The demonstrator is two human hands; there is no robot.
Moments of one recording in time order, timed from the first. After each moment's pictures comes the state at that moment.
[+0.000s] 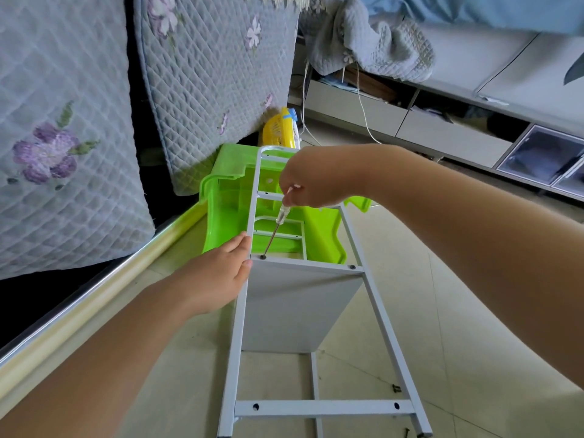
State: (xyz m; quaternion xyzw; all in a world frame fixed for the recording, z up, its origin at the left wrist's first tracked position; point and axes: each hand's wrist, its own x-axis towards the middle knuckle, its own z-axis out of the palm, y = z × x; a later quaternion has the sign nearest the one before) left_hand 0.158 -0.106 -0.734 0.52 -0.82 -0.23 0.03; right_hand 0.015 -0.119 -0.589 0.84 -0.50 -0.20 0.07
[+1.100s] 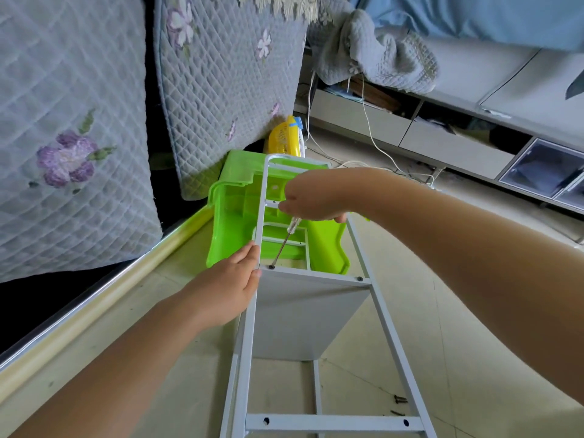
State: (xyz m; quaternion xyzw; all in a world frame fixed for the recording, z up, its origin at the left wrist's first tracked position) left_hand 0.158 -0.104 -0.747 0.51 -0.81 -0.27 0.09; right_hand 0.031 -0.122 -0.599 0.79 -0.58 -0.20 -0.01
